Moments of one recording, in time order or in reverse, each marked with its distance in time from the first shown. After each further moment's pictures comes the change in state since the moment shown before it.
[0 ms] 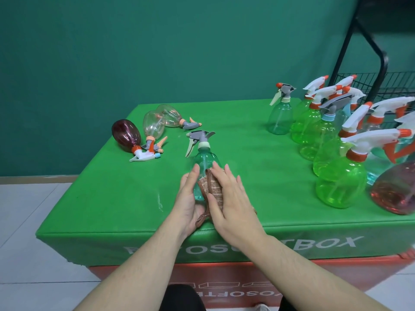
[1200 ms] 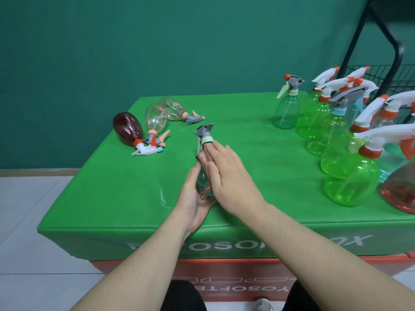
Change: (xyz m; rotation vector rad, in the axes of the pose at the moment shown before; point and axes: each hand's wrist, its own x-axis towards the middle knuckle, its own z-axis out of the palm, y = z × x) left_hand 0.000 0.002 -0.001 0.141 -0.070 -0.010; right_hand 0.056 -0.007 -0.005 -0.075 -0.077 0.062
